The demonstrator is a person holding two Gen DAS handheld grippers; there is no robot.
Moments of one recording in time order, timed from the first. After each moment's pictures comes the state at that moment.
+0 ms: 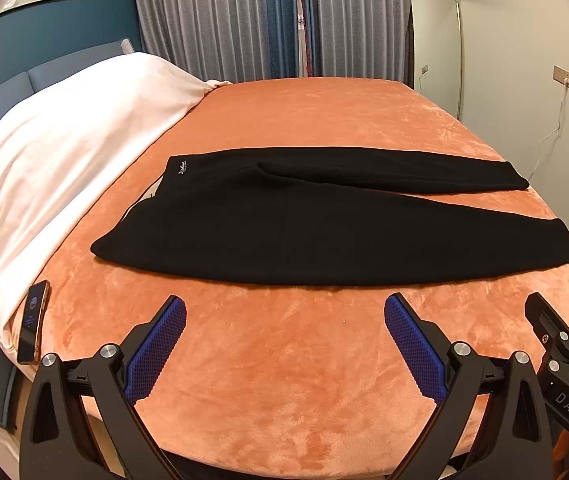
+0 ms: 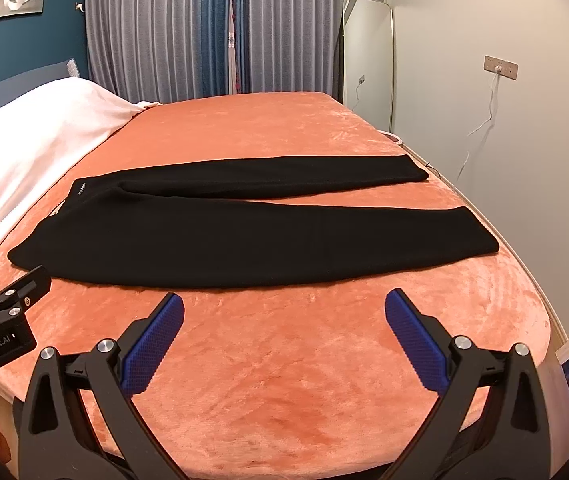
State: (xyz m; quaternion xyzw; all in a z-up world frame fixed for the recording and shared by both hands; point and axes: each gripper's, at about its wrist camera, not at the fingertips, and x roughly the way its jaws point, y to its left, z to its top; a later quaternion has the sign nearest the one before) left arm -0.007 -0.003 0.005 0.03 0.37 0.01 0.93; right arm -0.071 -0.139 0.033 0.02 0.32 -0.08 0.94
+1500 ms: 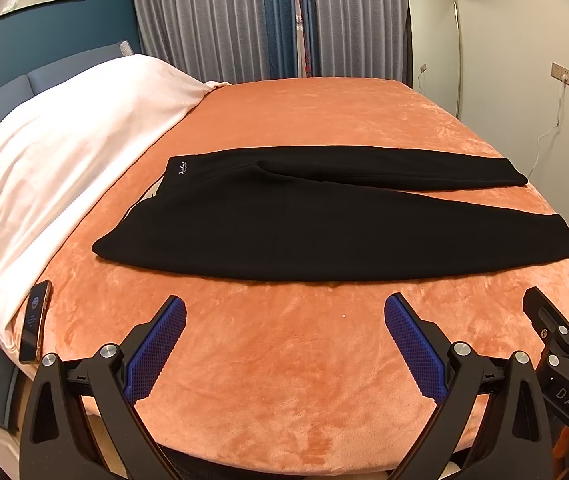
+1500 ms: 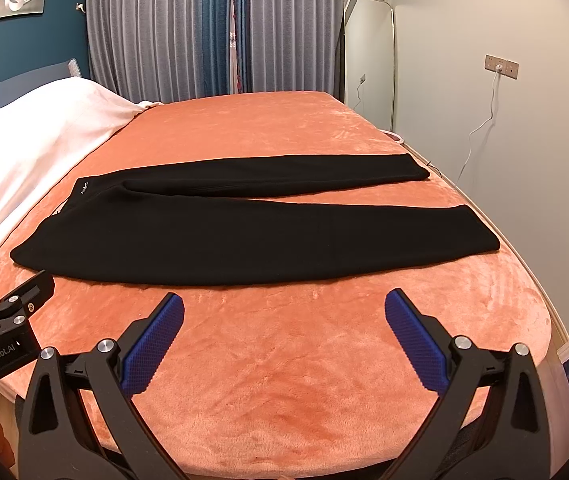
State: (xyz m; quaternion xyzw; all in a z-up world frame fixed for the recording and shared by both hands) left arm -0.013 -0.004 0.004 0.03 0.36 0.01 0.93; right arm -0.072 -0.139 0.034 0.02 0.32 -0.08 0.94
